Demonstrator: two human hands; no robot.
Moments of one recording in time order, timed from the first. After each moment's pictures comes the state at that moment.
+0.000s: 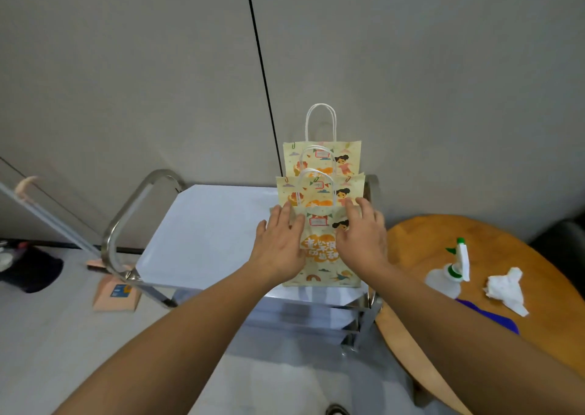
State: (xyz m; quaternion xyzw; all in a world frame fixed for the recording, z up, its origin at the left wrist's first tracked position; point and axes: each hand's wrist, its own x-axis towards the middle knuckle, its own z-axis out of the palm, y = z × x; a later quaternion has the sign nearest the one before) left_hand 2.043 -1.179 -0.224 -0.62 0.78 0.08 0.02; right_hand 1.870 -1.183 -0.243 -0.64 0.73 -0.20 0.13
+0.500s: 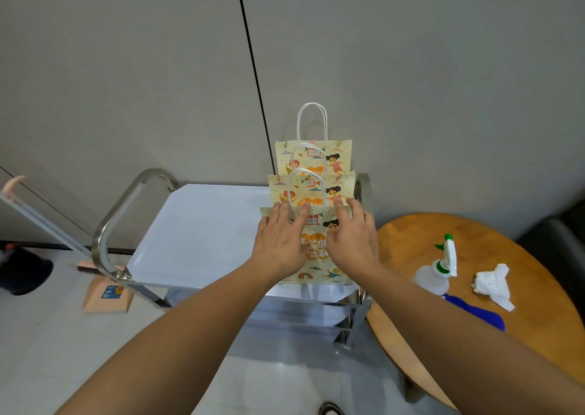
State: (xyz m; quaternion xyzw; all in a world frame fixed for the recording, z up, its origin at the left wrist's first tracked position) left_hand 2.023 -1.178 -0.223 -0.63 0.78 0.07 0.01; right_hand 1.870 -1.172 -0.237 -0.65 0.73 -0.19 0.13
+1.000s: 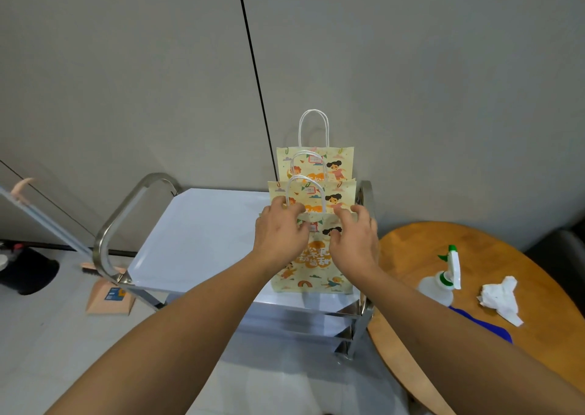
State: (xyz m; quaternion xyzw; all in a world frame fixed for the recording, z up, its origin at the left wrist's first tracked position) left_hand 2.010 -1.198 -0.204 -0.68 0.71 0.11 -0.15; right_hand 1.862 -1.187 -0.246 -0.62 0.72 -0.26 0.15
